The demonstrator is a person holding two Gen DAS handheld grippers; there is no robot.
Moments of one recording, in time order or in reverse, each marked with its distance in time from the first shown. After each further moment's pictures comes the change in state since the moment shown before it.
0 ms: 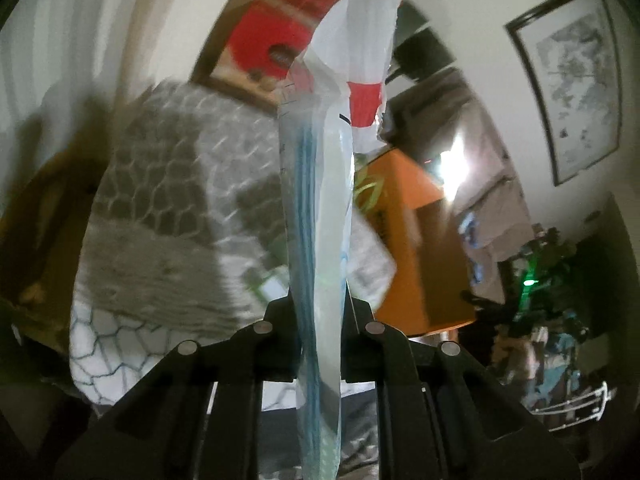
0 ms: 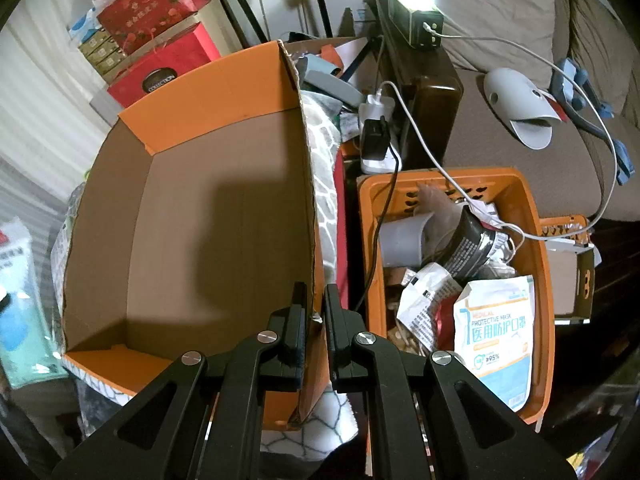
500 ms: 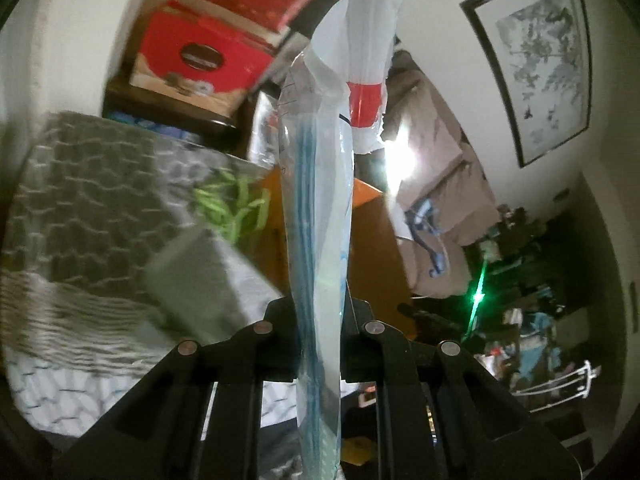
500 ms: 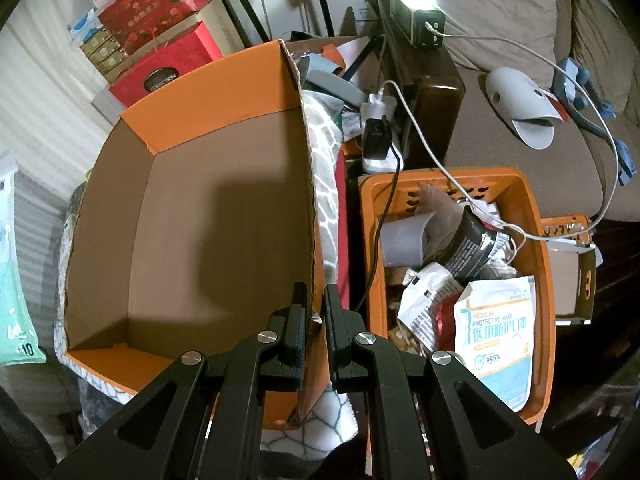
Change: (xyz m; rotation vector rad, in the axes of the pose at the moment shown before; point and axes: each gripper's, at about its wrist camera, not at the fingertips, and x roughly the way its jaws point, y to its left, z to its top) left arm 0.060 -0.104 0.038 0.060 0.069 -0.124; right arm -0.001 0.001 0.000 0.001 0.003 0.009
